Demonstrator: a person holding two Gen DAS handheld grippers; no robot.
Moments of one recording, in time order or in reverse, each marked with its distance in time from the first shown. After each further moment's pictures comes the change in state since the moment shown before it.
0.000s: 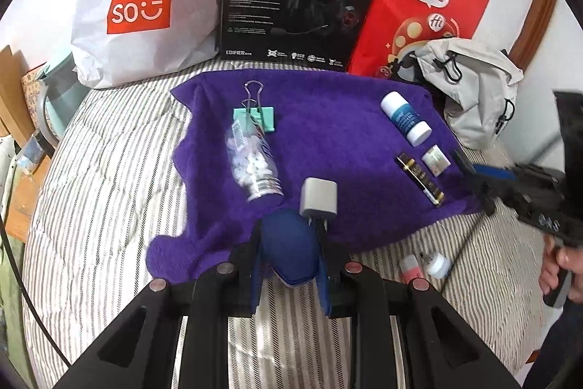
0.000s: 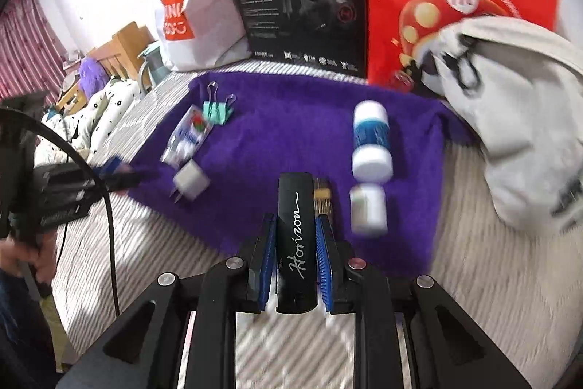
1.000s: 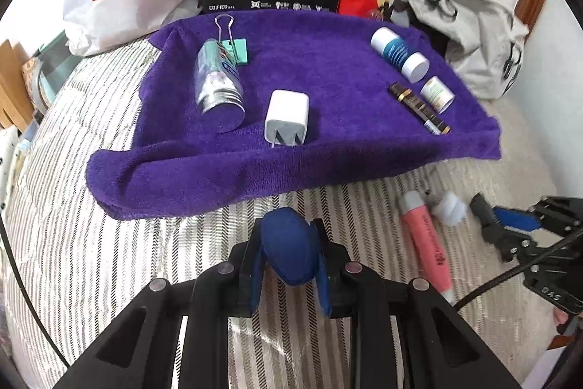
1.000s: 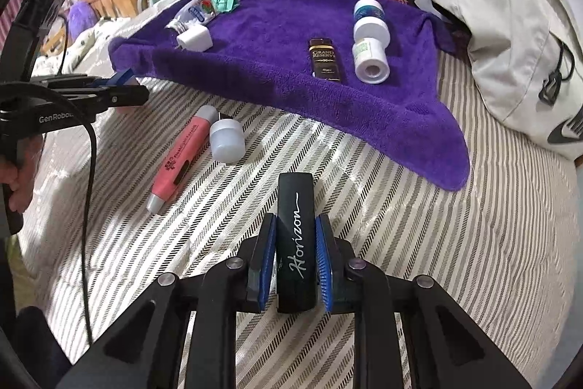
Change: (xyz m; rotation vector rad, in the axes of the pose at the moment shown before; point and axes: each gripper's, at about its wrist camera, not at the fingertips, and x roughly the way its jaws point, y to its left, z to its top) left arm 0.020 -0.031 -0.051 0.026 0.070 0.047; right arm -0.012 0.017 -0.120 -0.079 0.140 -0.113
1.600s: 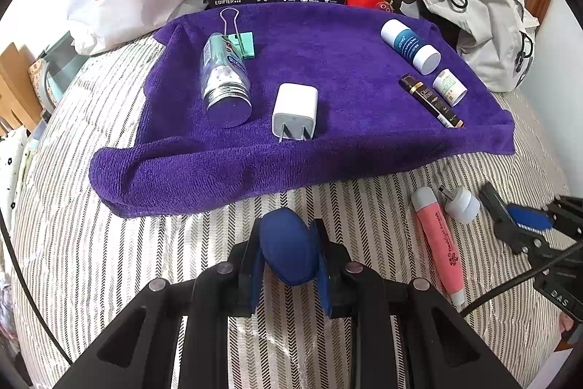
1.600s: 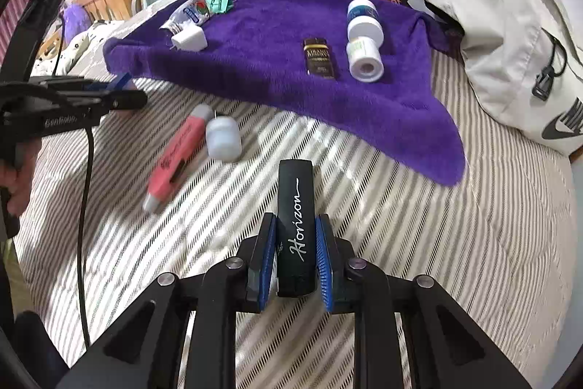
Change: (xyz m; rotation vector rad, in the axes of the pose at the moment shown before) left arm 0.011 -0.008 0.000 0.013 0.030 0.072; right arm 0.000 0.004 -0.005 -0.002 -0.008 -0.041
